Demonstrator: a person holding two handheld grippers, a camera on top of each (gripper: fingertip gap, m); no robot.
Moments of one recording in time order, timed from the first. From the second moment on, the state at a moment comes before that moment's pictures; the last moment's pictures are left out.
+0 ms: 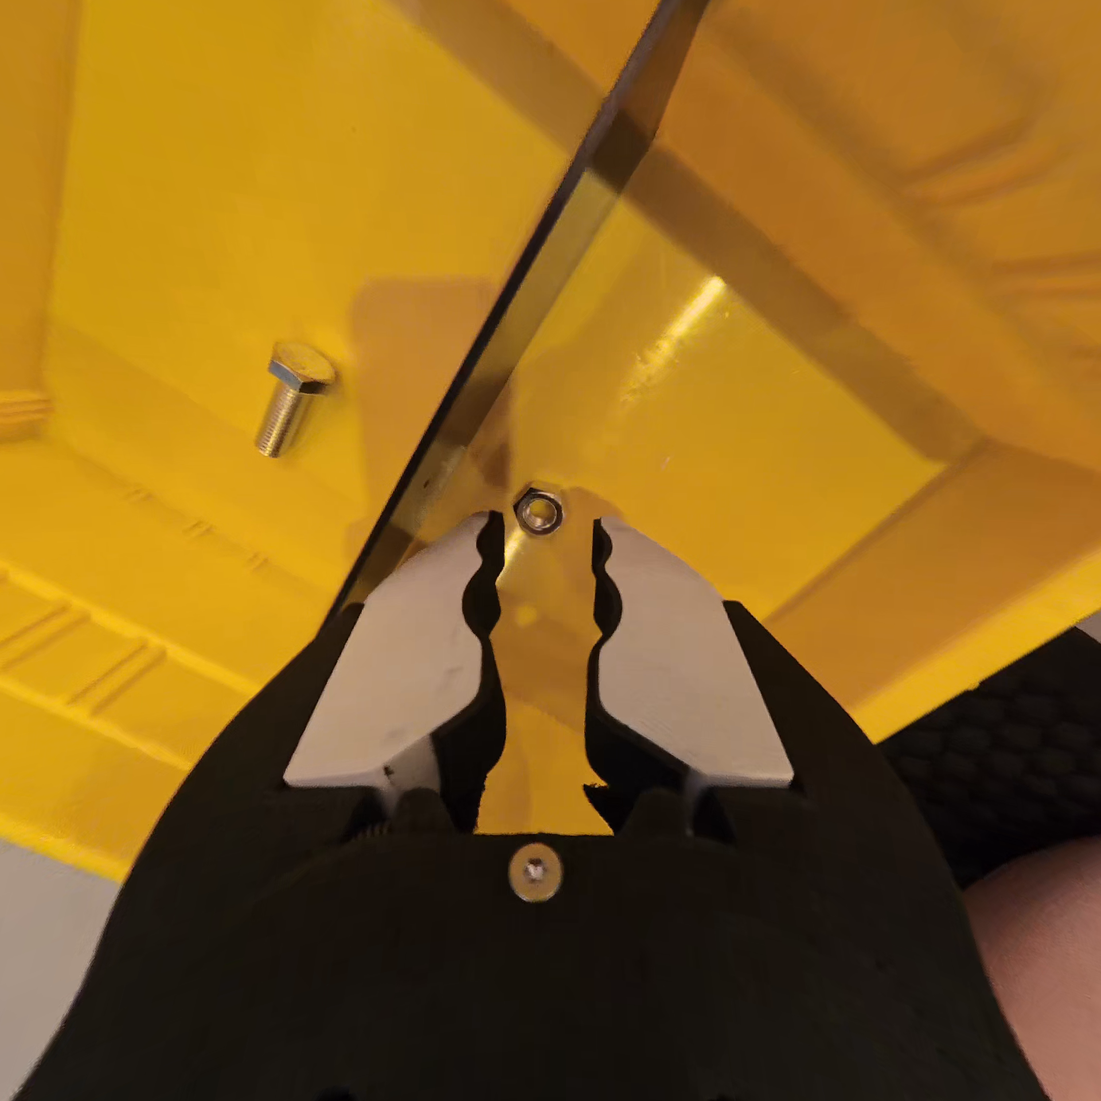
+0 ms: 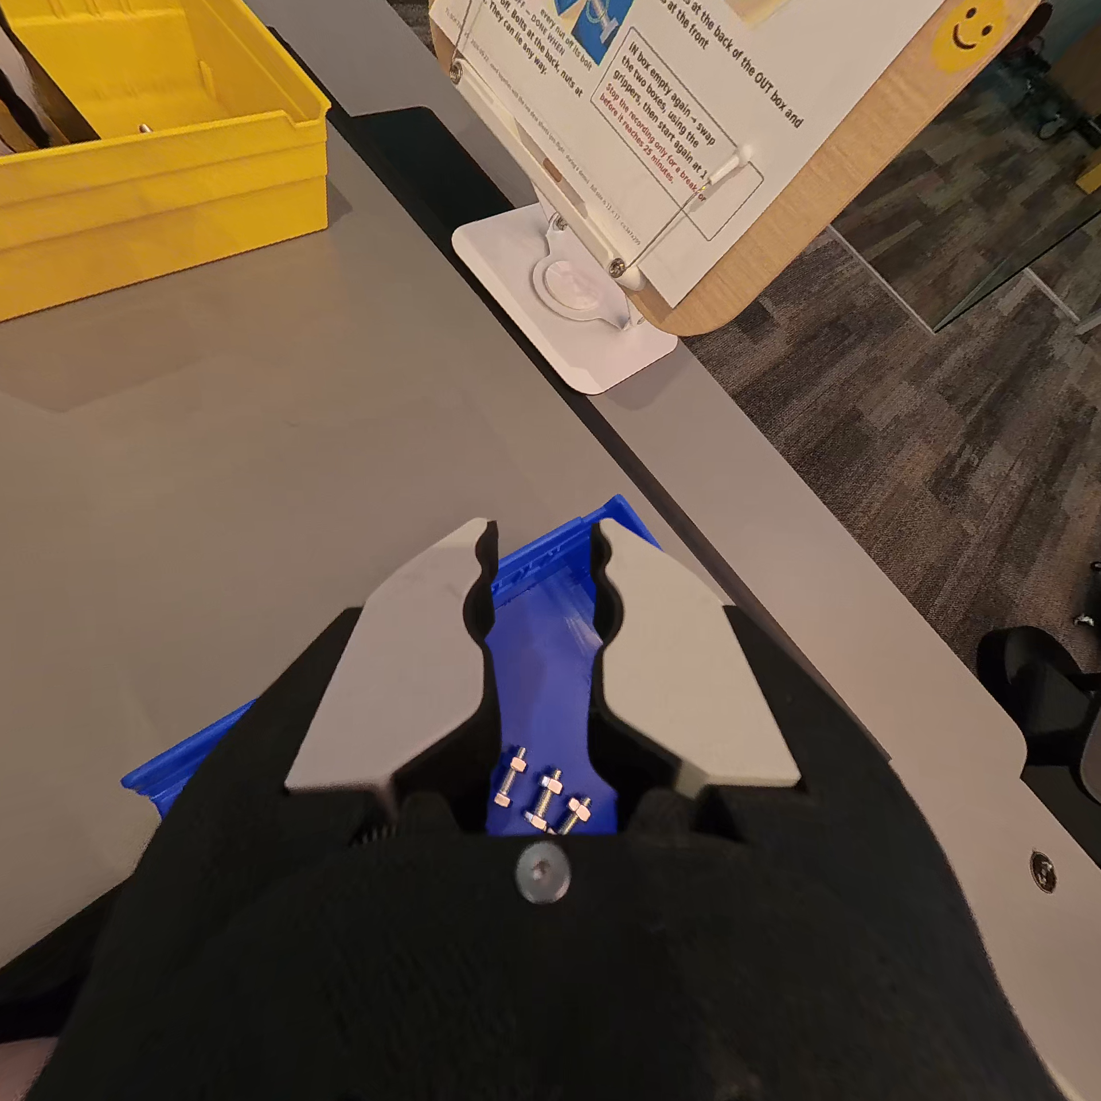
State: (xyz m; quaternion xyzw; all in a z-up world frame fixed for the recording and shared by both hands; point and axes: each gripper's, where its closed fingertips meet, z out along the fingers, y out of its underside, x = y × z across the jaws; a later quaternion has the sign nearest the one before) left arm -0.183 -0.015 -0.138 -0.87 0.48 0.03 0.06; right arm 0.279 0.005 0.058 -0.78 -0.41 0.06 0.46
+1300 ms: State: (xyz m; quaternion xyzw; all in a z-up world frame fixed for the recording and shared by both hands) left arm -0.055 -0.053 -0.006 -0.79 0.54 -0.10 0.28; right arm 0.273 -0.007 0.035 -0.78 -0.47 0.02 0.41
